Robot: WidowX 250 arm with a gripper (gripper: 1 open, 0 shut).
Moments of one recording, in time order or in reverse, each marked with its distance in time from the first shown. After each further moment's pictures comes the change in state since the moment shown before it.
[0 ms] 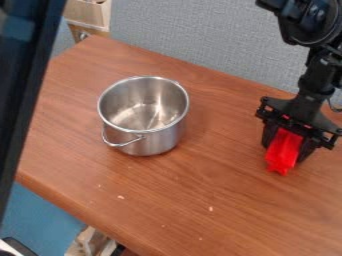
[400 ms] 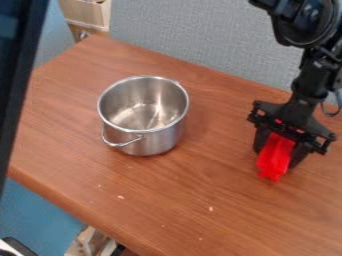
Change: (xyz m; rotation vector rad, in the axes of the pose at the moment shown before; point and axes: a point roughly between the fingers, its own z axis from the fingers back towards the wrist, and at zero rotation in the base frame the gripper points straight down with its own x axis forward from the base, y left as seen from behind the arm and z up) arm -0.018 0.009 0.000 0.016 0.045 0.014
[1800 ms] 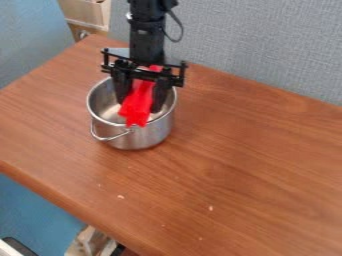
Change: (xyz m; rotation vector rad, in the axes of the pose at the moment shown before) arm -0.049 0.178 0.037 -0.147 -0.009 0.285
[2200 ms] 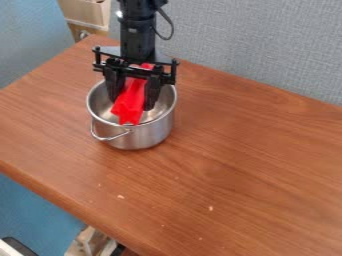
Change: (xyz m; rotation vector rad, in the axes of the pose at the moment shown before) arm 0.001 0.000 0.000 -0.004 -0.006 0.001
